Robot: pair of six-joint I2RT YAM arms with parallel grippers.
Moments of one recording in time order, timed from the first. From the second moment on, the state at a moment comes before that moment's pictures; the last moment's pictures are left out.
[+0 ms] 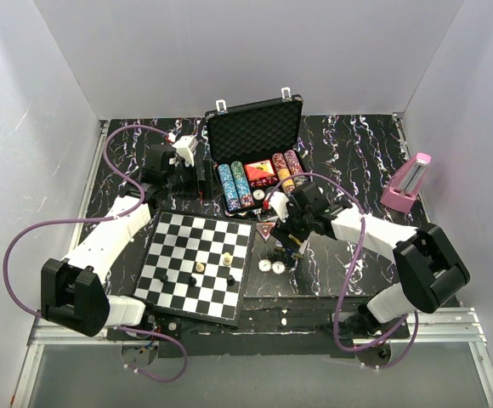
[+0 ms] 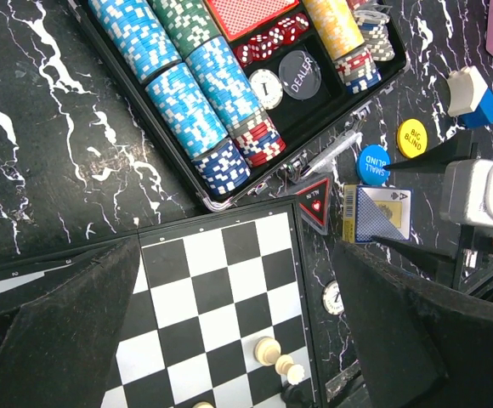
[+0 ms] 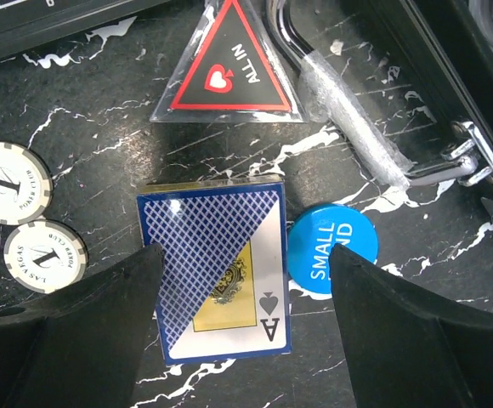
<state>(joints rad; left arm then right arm) -0.33 1.32 1.05 -0.38 0.31 -0.29 0.64 1.47 0.81 -0.33 -0.22 -0.44</state>
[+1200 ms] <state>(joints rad) -0.32 1.32 1.04 -0.37 0.36 -0.30 0.71 1.50 0.79 -0.36 -0.09 -0.44</state>
